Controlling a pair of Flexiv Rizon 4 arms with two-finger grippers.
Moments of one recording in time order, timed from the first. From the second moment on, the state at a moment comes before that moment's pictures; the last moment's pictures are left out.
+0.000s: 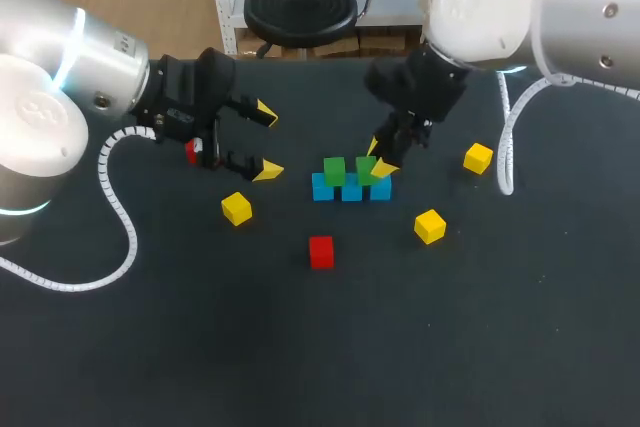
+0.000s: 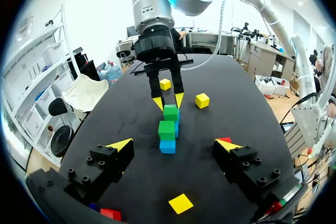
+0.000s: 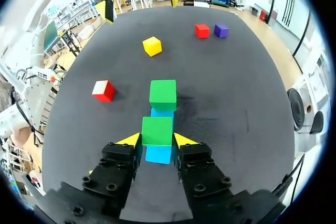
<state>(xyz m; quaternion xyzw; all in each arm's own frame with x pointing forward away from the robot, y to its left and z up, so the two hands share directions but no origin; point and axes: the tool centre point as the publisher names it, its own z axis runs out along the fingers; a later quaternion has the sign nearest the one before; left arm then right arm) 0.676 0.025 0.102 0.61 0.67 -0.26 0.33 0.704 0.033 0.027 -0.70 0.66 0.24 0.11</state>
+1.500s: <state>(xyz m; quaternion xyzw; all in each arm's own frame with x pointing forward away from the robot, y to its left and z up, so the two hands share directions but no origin) 0.676 0.025 0.102 0.61 0.67 -0.26 0.33 0.683 -0.020 0.079 -0.68 0.64 0.30 0.20</state>
